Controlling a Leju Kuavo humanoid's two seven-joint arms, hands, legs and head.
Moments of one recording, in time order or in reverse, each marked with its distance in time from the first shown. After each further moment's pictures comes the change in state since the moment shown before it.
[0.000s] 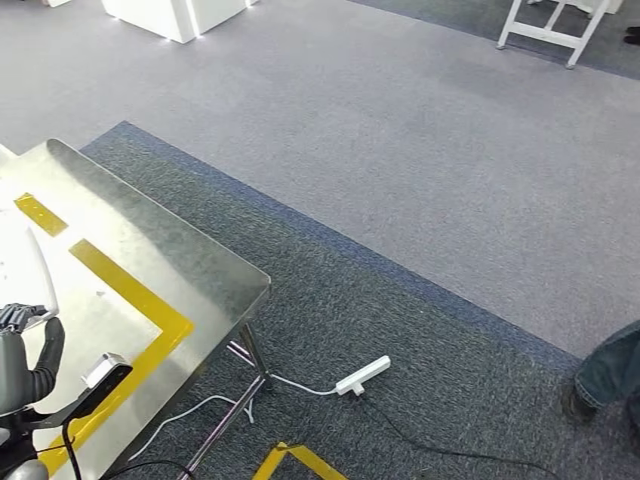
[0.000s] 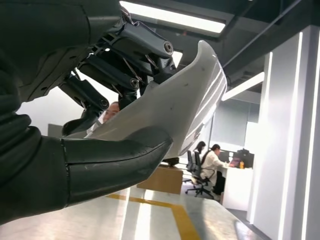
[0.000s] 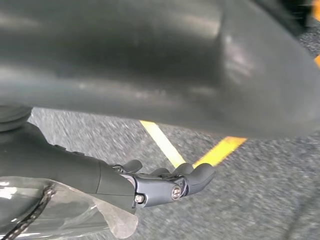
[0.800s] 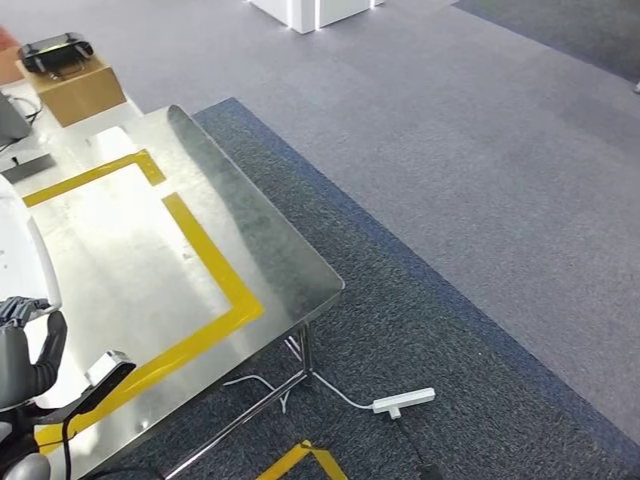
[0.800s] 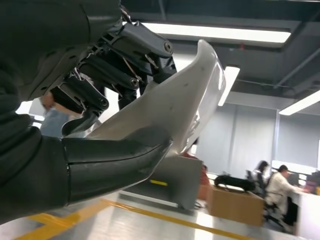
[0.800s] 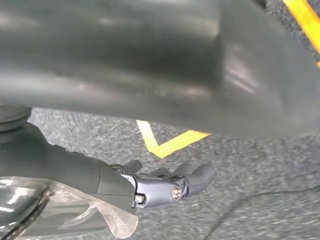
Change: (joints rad) left arm -0.031 0.005 -0.022 -0.002 -0.021 0.008 -0.004; right arm -0.006 -0.005 -0.004 -0.001 -0.011 0.000 -0.004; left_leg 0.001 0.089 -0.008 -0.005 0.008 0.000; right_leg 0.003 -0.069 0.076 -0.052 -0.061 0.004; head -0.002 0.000
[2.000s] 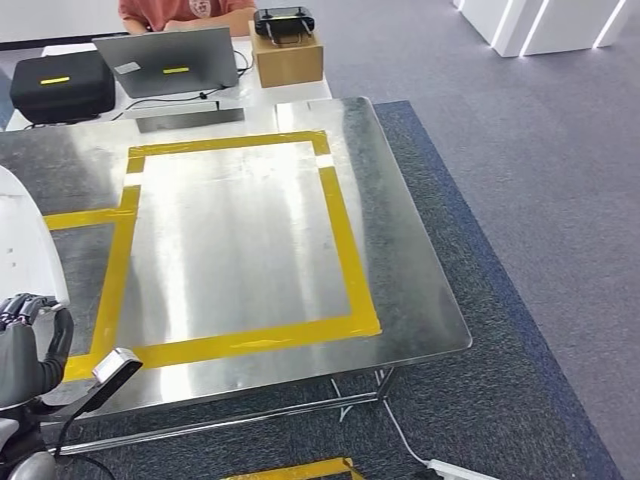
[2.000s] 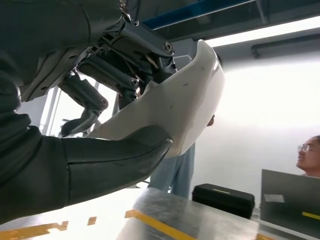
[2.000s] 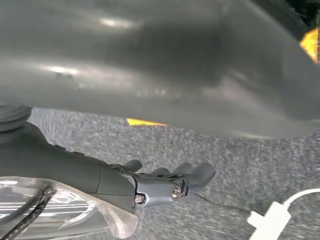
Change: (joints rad) left arm 0.002 0.004 -0.020 -0.015 -0.024 -0.011 0.029; right arm 0.008 -0.003 -0.012 0.000 0.007 0.008 0.005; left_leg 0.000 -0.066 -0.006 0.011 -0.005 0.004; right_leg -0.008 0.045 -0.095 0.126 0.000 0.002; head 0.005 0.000
